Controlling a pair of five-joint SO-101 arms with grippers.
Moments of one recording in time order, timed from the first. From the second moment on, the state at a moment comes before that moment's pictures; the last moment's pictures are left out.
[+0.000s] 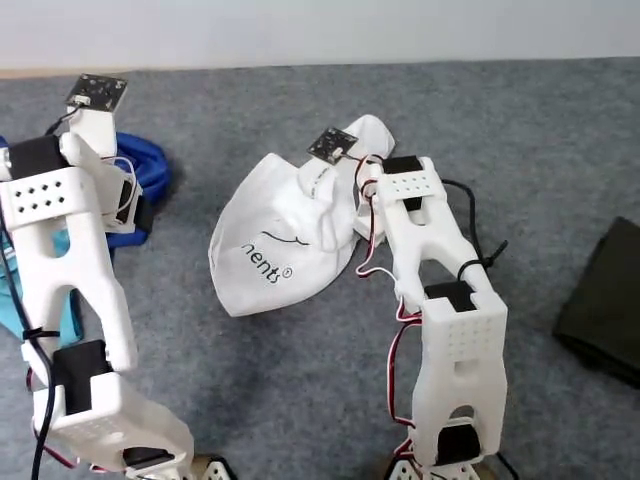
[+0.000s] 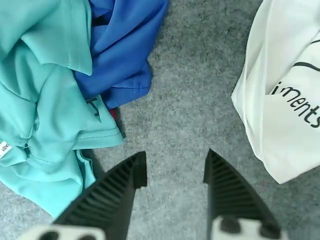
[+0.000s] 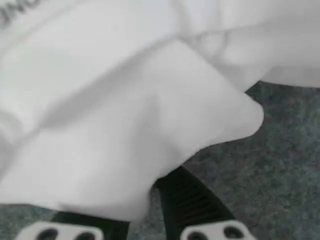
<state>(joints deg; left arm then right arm) -19.6 8.0 -14.3 96.7 -14.6 -12.5 37.1 -15.4 63.2 39.3</state>
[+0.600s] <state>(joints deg) -1.4 8.0 -1.7 96.4 -21.8 3.3 29.6 -26.1 81.7 39.2</state>
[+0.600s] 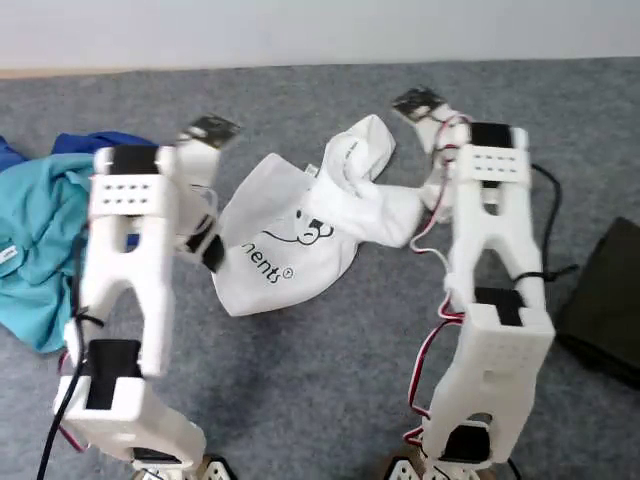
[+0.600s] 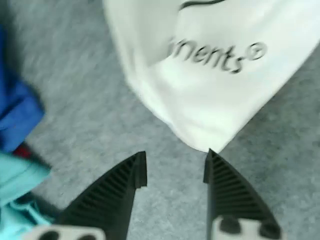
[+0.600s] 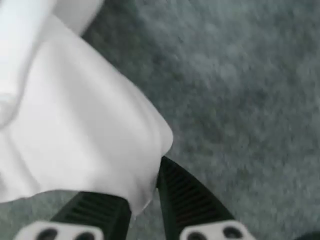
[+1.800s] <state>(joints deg) 8.4 21.0 -12.0 88.7 -29.1 9.8 25.8 -26.1 92.0 38.3</state>
